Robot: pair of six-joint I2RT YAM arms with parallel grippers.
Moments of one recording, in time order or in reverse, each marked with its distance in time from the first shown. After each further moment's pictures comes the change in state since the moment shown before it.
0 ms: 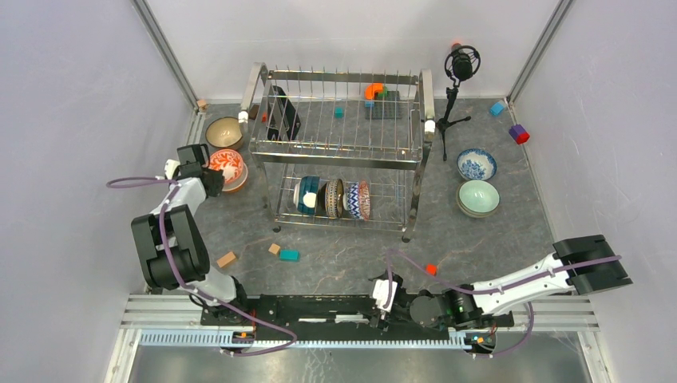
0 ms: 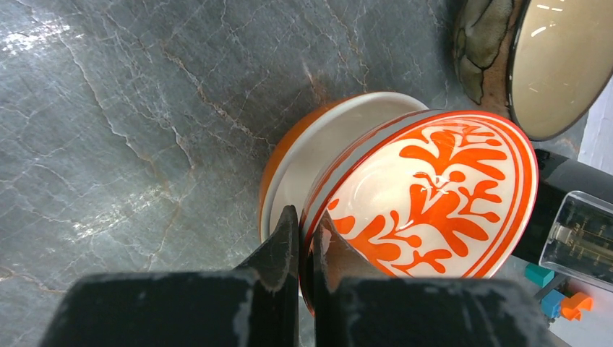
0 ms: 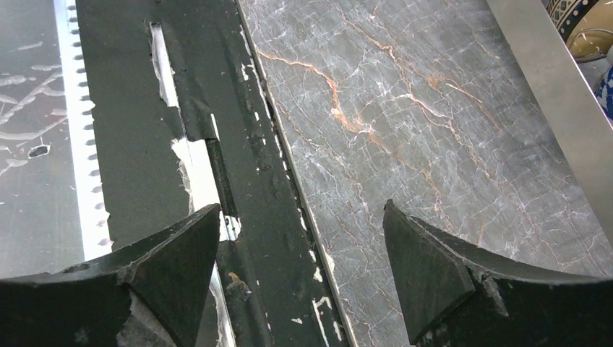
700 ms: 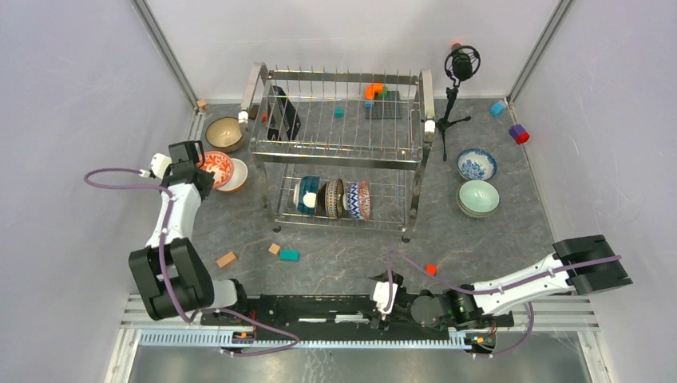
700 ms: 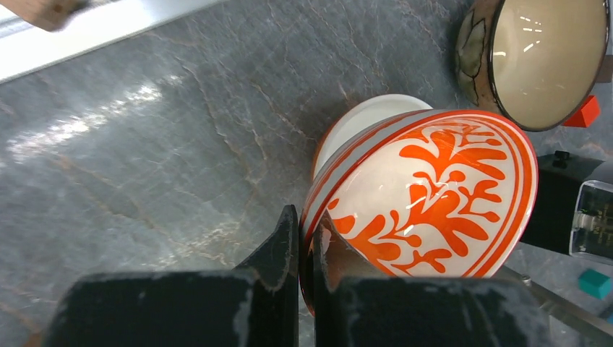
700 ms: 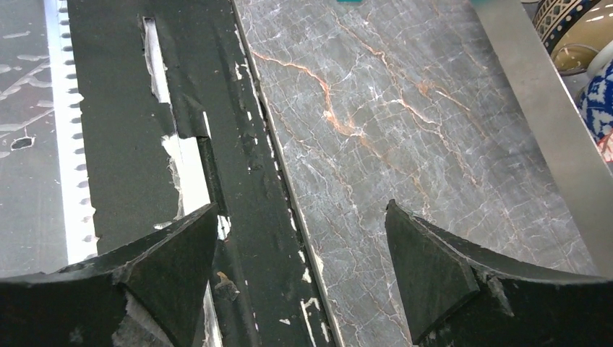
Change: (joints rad) left arm -0.024 -0.215 0.049 -0.242 -0.190 0.145; right arm 0.000 -0.023 -0.012 0.012 0.007 -0.056
